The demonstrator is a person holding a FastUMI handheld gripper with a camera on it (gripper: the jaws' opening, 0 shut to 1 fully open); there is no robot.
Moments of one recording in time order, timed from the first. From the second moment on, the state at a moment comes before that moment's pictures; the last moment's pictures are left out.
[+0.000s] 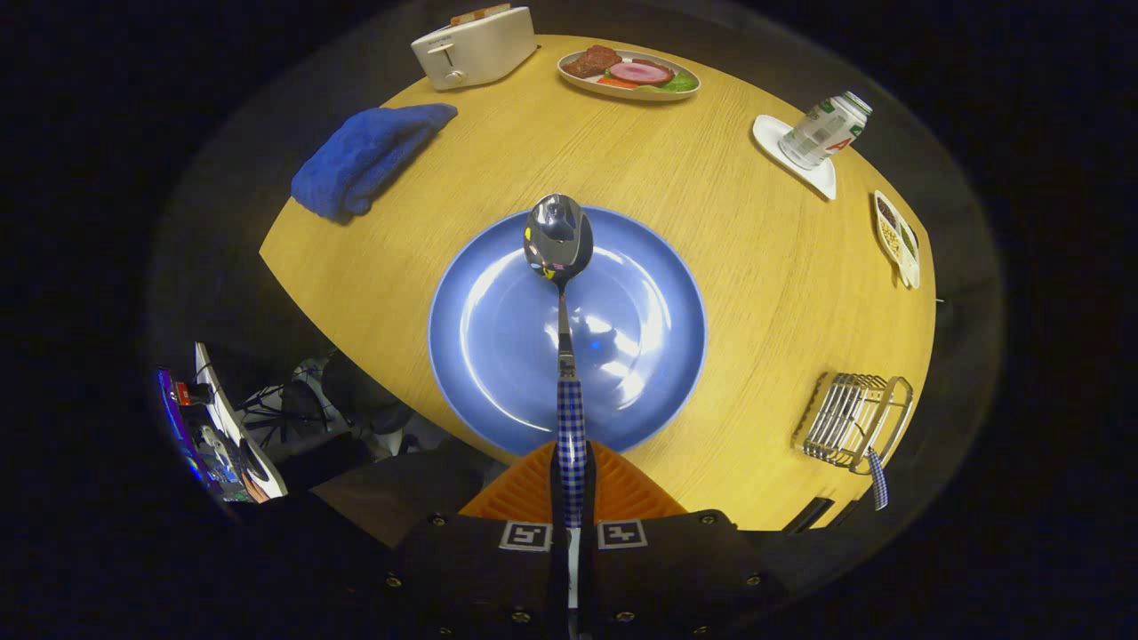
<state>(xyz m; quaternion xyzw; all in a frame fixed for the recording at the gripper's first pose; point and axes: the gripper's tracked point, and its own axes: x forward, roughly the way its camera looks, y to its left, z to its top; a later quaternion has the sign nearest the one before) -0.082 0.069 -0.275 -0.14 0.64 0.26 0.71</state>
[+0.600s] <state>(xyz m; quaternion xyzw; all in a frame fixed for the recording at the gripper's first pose) -0.085 -0.052 -0.228 -0.16 0.65 0.16 0.73</state>
